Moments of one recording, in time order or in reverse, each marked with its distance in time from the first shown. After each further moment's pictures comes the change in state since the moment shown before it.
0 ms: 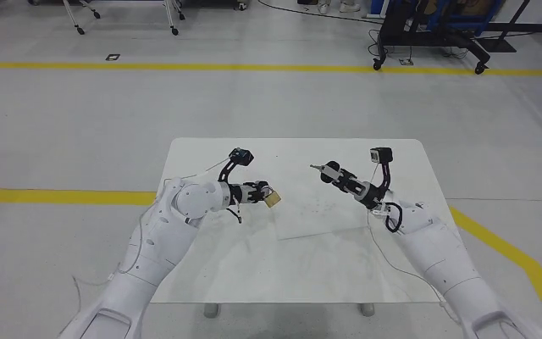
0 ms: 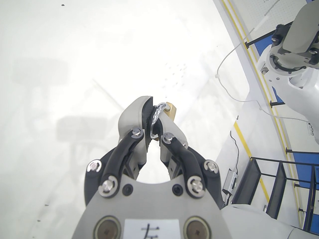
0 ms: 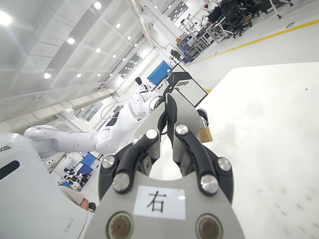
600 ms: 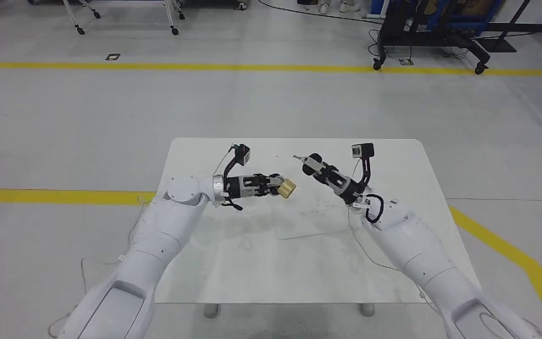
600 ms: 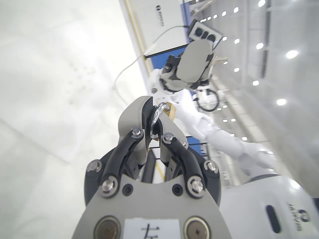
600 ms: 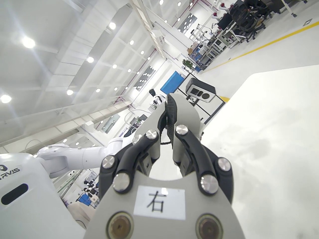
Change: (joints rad) left arm -0.178 -0.105 0.042 0.478 -0.937 -0.102 -0.344; right arm 0.087 -0.098 -0.144 0.074 0.126 -0.010 -0.086
